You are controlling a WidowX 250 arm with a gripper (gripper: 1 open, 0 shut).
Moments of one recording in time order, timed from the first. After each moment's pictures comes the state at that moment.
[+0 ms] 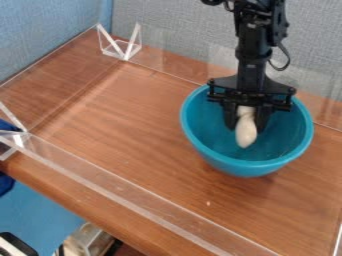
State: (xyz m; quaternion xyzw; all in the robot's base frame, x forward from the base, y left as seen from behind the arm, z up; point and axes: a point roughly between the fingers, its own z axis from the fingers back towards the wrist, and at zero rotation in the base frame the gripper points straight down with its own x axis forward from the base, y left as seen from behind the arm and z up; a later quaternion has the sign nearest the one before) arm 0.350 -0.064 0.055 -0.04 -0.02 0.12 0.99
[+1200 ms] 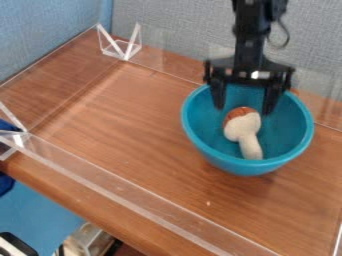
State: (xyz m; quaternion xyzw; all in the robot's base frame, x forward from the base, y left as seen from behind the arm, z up) arm 0.351 -0.059 0.101 -0.04 -0.06 0.13 0.99
